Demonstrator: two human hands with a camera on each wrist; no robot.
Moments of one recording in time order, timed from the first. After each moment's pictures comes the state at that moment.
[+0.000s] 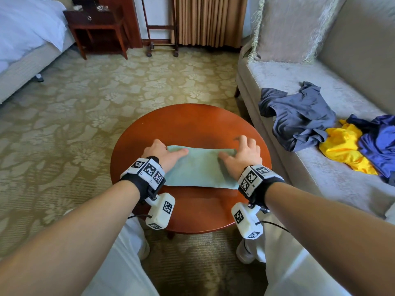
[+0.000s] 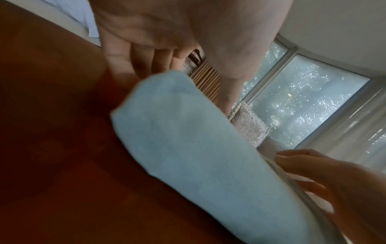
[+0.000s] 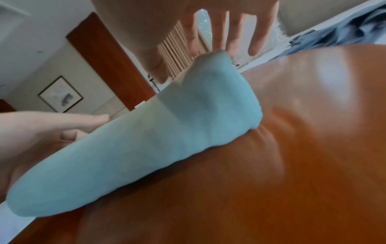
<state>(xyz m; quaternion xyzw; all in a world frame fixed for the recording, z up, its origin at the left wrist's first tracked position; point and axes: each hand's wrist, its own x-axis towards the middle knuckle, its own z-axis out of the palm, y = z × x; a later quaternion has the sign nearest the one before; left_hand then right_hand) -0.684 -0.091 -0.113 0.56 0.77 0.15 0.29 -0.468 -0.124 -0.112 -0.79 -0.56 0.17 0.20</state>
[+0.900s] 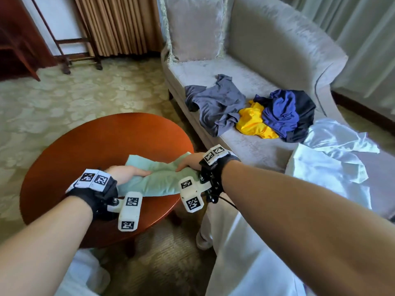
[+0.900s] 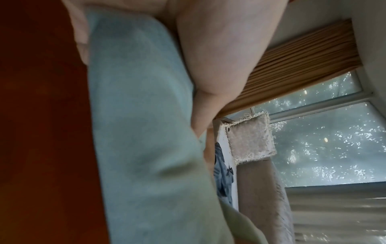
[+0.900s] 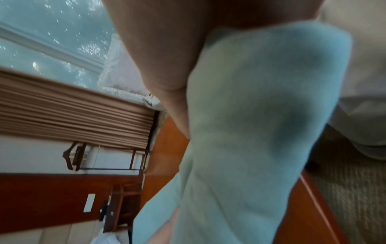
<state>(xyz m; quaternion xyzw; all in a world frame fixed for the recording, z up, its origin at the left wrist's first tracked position) -0.598 -0.113 -0.119 0.50 0.72 0.08 0.47 -0.396 -0.183 -0.058 -0.73 -0.50 0.47 0.04</state>
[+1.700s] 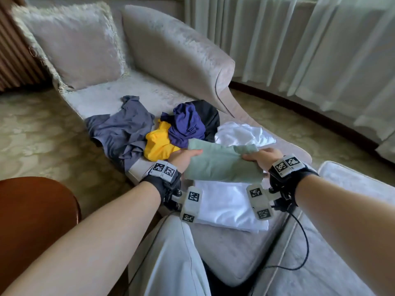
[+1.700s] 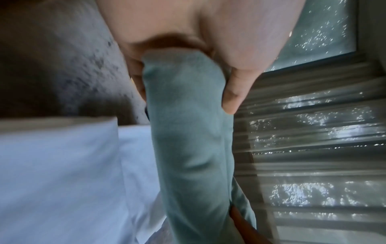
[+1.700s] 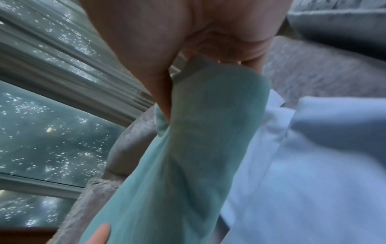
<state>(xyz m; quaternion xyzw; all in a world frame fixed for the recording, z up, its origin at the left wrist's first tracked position) -0.143 -0.192 -0.083 0.58 0.44 0.12 0.67 -0.005 -0.379 -0.030 -0.87 -0.05 0.26 0.41</state>
